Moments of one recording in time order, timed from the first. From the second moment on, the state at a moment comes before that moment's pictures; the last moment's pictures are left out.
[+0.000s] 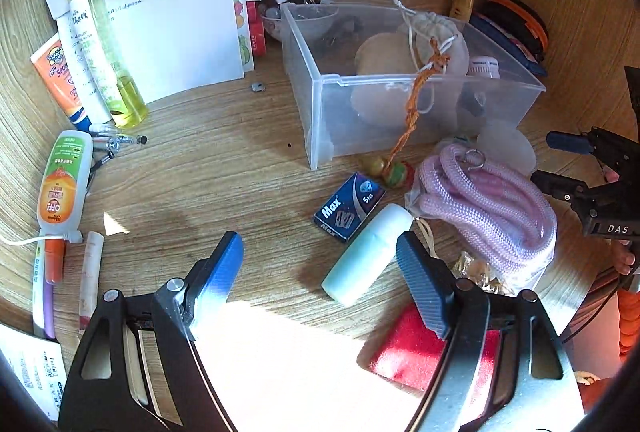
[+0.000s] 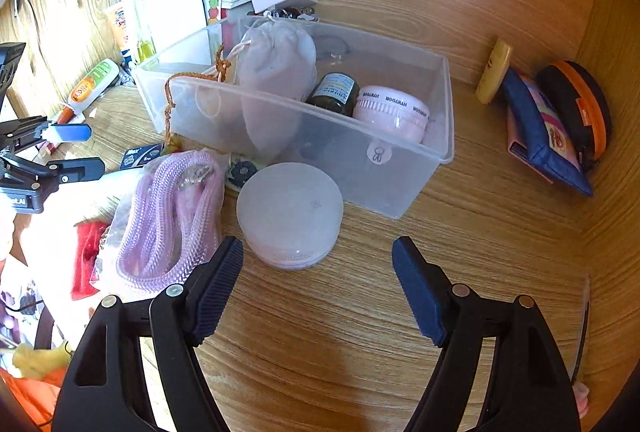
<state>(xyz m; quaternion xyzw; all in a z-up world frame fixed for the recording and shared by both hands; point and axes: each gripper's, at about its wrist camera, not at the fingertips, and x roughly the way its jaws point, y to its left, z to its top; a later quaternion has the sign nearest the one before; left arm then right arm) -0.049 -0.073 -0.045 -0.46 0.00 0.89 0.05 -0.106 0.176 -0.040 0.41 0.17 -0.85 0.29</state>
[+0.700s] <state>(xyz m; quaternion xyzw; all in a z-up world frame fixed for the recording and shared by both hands) -0.063 -0.062 -0.062 -0.47 0.02 0.88 0.05 -0.130 0.150 -0.059 0.44 0.15 -0.83 0.30</state>
